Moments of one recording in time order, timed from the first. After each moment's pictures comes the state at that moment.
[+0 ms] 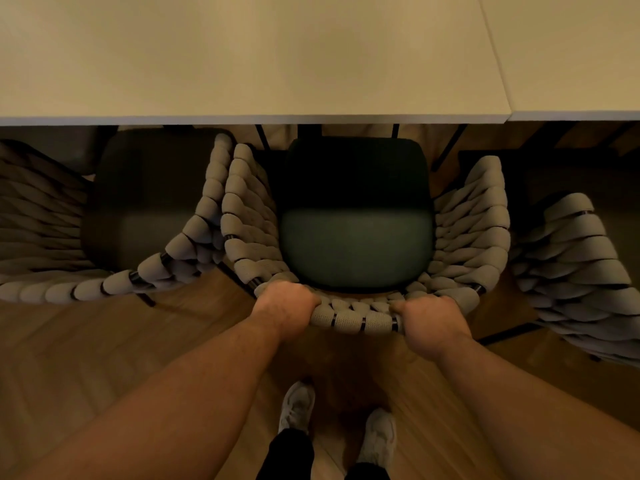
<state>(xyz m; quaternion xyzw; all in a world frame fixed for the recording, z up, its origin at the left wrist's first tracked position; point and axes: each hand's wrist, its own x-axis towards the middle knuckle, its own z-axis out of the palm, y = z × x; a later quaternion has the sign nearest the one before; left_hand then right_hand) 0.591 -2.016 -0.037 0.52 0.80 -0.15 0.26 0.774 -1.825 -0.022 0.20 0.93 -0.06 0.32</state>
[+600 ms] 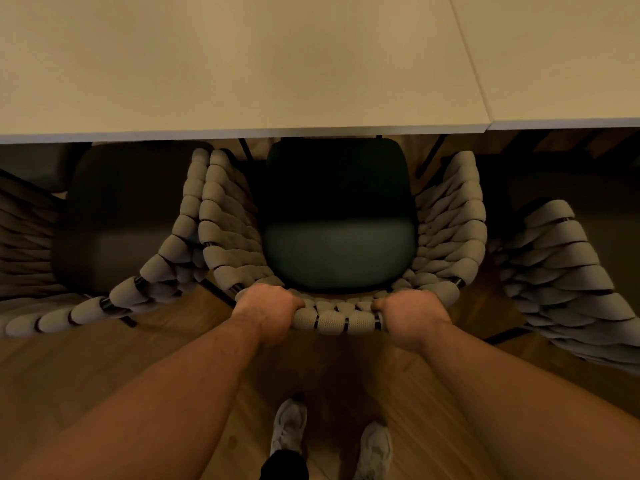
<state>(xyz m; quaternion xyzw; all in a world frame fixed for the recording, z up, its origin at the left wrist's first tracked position) 0.558 -2.005 -0.041 0.50 0.80 -0.14 0.29 0.735 -1.806 -0.022 0.18 0.92 -0.07 0.35</state>
